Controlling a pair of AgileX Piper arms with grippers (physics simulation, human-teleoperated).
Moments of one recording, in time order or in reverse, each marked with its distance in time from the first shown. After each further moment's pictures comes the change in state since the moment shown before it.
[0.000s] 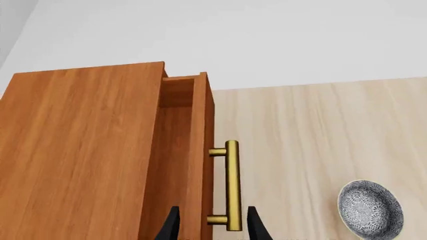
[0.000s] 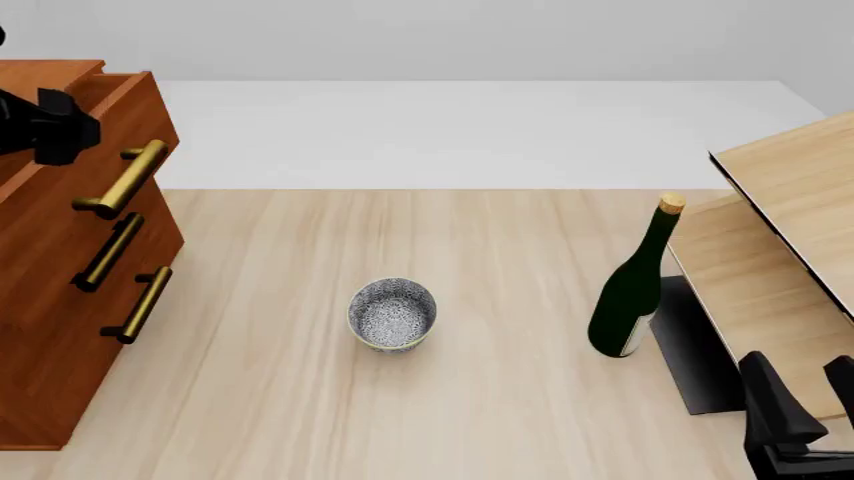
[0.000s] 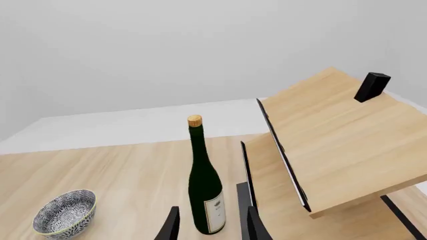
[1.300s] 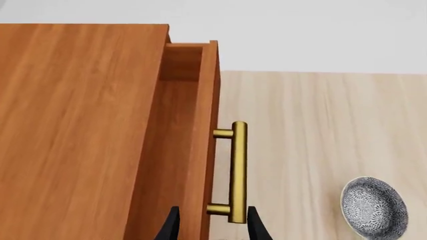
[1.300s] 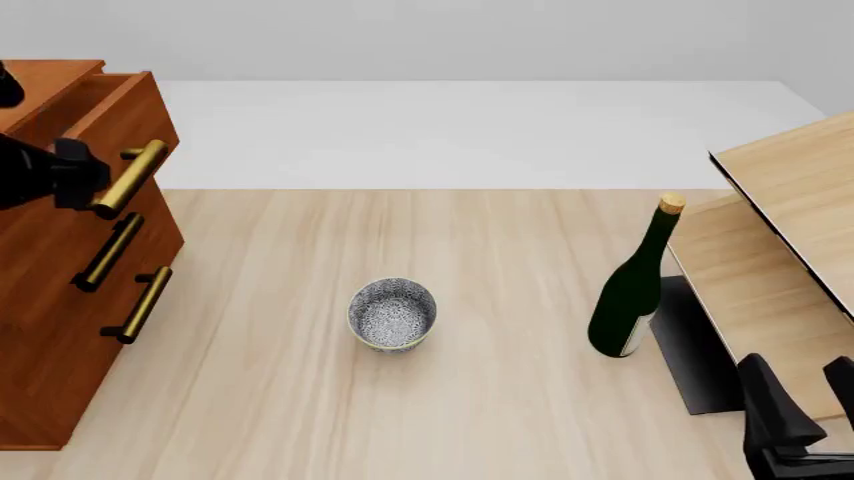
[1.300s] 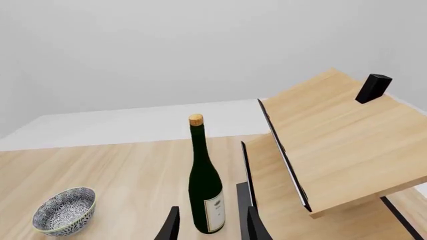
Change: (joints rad) left arm 0.027 -0.026 0.165 -0.083 -0.072; right arm 0.005 -0.013 0.002 0.010 -0.013
